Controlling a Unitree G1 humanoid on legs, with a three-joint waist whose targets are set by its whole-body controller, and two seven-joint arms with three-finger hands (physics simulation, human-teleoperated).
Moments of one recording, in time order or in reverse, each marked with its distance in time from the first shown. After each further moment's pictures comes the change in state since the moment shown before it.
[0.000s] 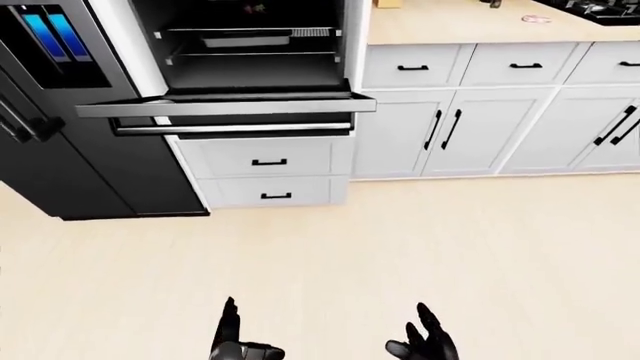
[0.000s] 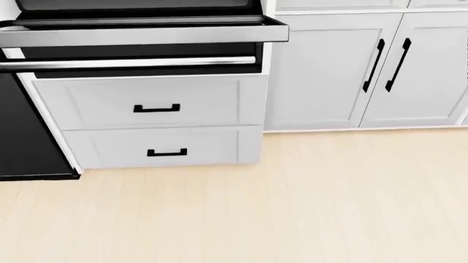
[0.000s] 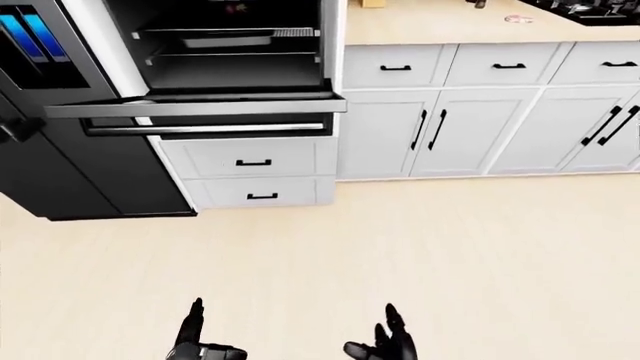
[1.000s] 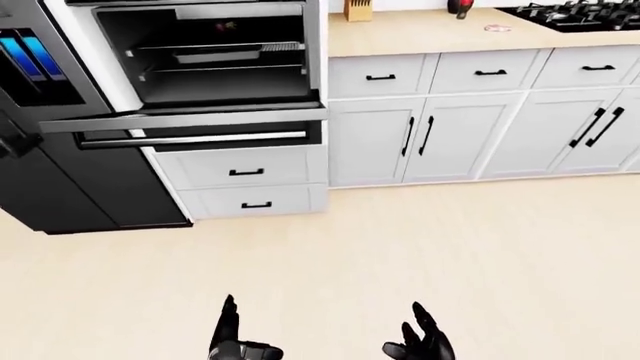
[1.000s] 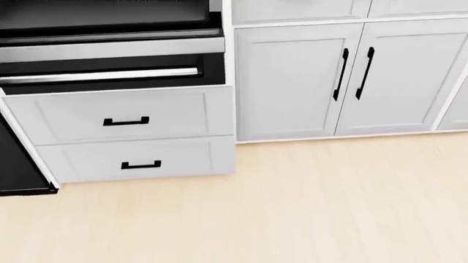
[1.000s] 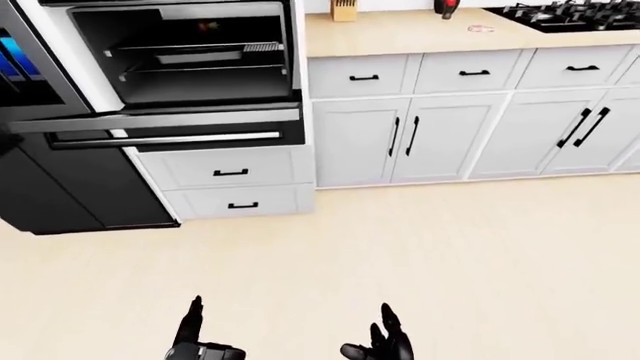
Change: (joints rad) left arm 0.003 0.006 -0.001 -0.006 0.022 -0.015 0.006; right arm 0.003 0.011 0.000 -0.001 -0.008 -0.003 0.026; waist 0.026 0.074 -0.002
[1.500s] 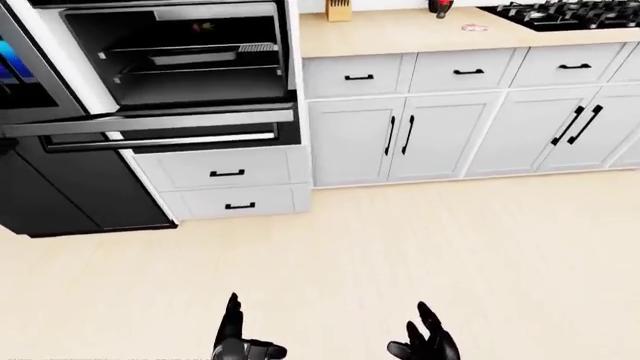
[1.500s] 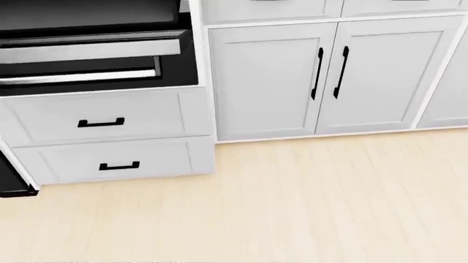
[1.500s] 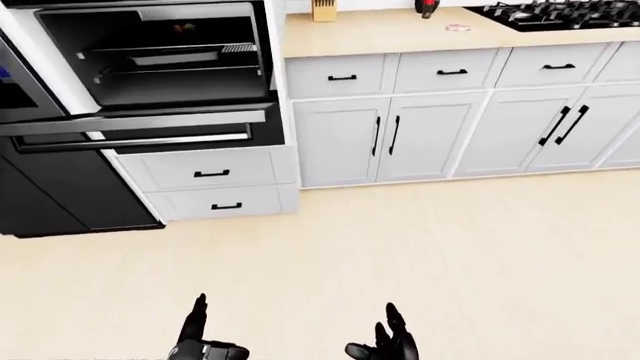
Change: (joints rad) left arm -0.007 -0.014 -0.004 -0.001 0.003 -0.003 -0.002; right arm 0.003 -0.017 -0.010 -0.004 0.003 -0.002 0.003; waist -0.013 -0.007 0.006
